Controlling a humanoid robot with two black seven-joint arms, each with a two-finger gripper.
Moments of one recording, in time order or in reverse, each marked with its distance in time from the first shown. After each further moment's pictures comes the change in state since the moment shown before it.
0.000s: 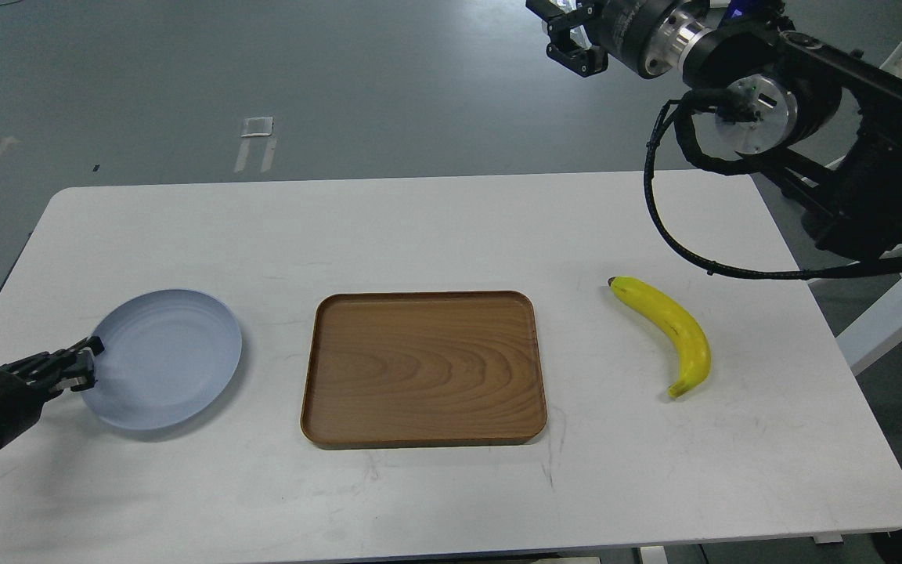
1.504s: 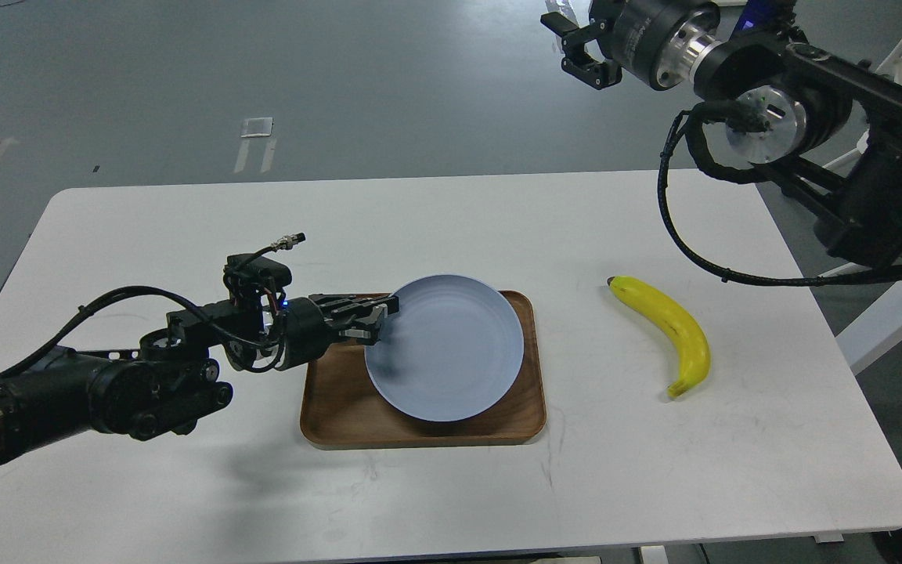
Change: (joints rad) left arm -0.404 -0.527 0.287 -0.023 0.074 -0.115 0.018; right arm -0.009 -0.032 -0.032 -0.001 -0.006 0.004 0.000
